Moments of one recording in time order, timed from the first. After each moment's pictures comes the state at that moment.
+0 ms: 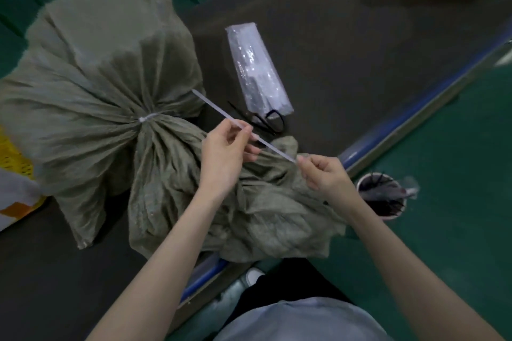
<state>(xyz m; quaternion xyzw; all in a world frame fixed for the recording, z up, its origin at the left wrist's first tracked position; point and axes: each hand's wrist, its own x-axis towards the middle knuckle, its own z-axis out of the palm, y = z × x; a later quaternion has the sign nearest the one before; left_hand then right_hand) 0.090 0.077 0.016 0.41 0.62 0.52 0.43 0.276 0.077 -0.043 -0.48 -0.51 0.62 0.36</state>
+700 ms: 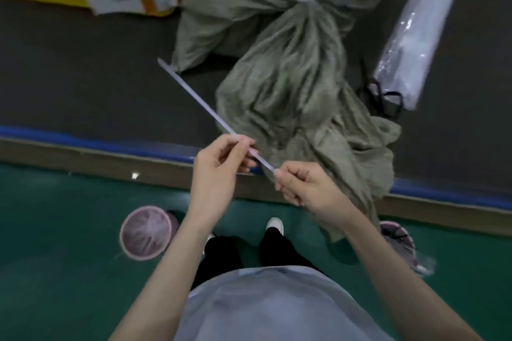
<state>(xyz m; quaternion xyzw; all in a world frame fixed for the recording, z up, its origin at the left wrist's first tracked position) 0.101 -0.119 -0.014 0.12 0.69 0.65 0.29 0.216 0.004 -0.044 -0.23 -0.64 0.73 -0.01</state>
